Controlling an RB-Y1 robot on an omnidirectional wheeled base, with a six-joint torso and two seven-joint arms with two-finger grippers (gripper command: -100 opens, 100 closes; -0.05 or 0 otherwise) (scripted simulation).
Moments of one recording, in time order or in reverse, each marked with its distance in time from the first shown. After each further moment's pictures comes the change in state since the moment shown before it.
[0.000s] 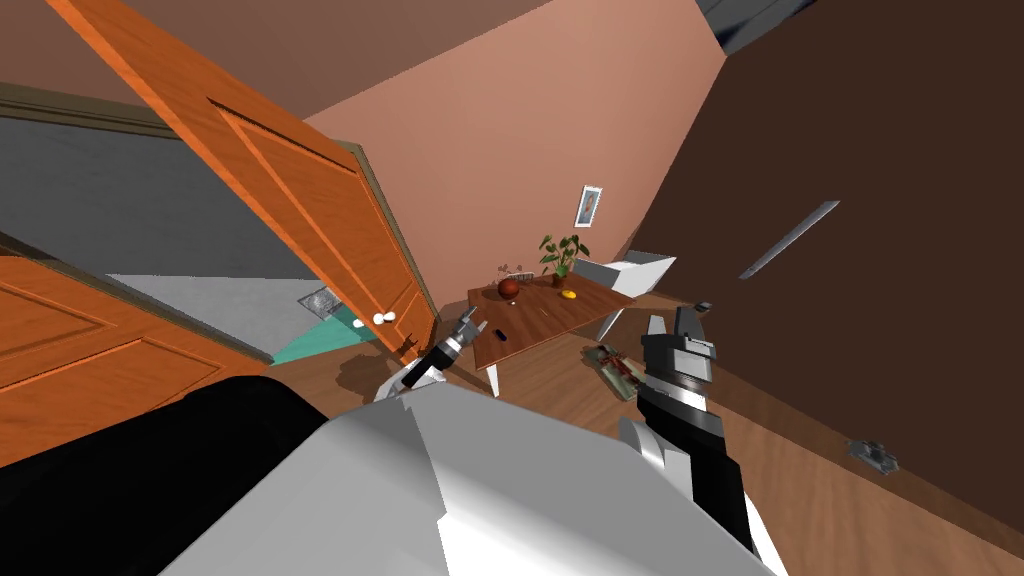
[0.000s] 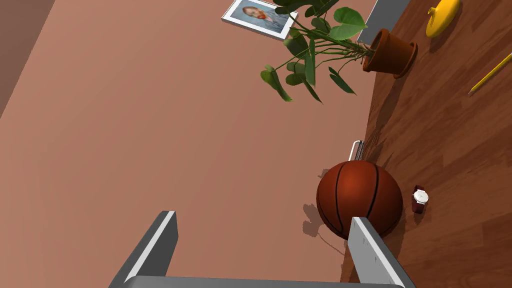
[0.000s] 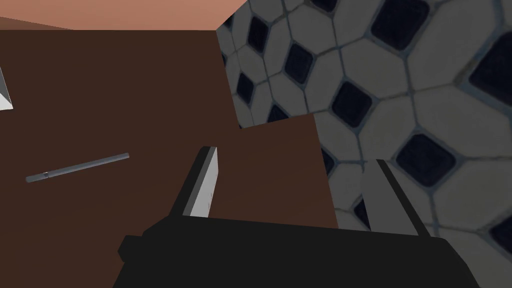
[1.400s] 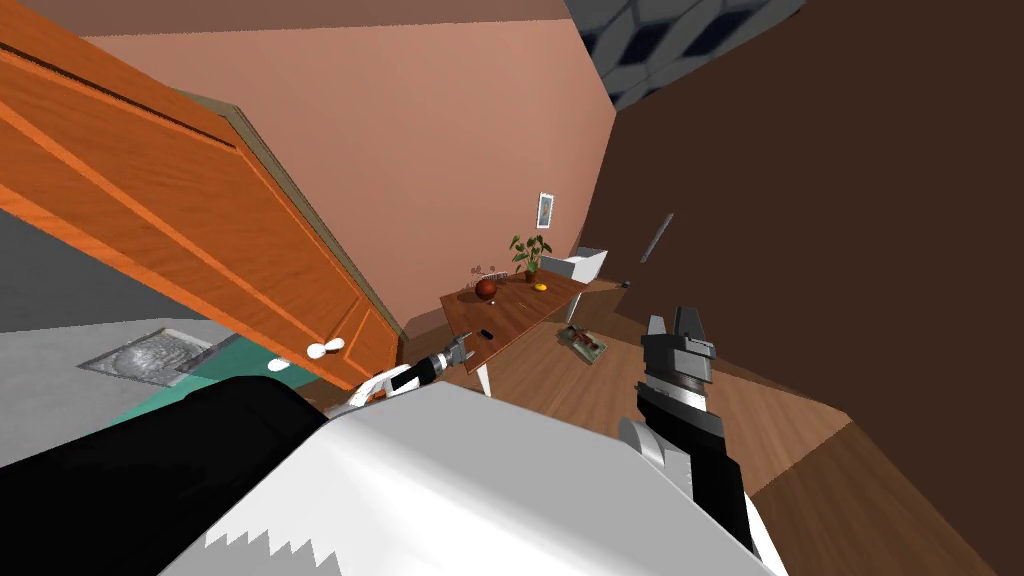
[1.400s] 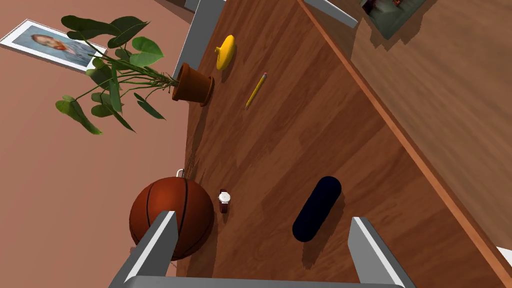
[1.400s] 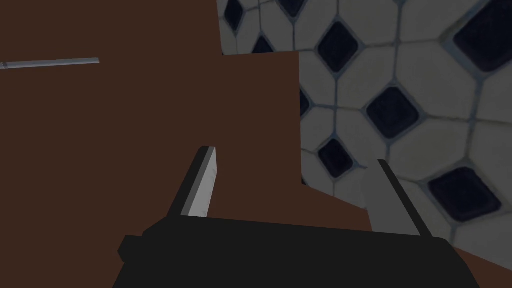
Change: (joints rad) left arm 0.008 0.336 -0.163 0.190 0.070 0.128 0.254; right arm 0.000 0.000 0.000 0.000 0.000 0.000 0.000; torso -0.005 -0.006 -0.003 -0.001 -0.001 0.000
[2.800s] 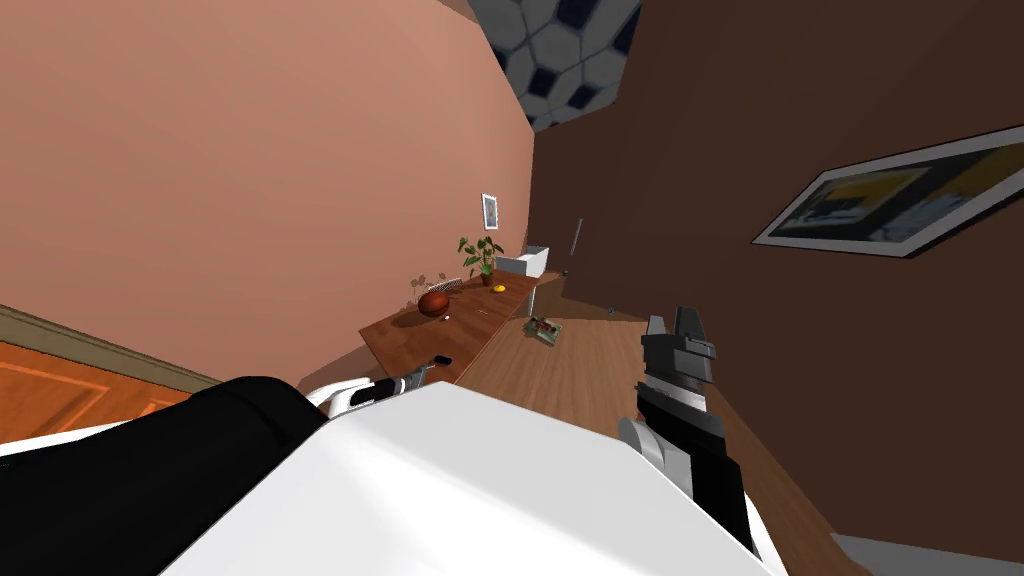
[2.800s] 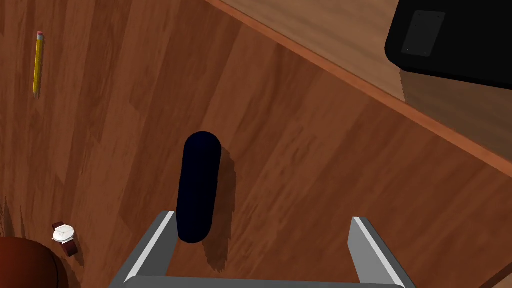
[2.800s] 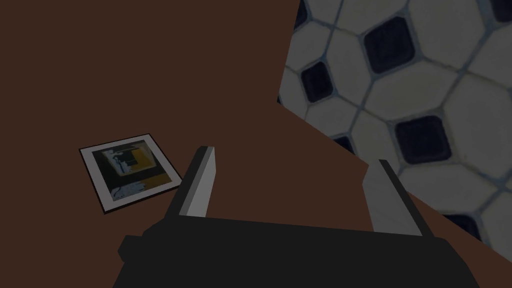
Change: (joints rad) left arm 0.051 0.335 -0.213 0.233 0.014 0.157 0.278; right arm 0.000 0.000 0.000 0.000 0.000 0.000 0.000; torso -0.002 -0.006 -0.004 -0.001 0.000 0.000
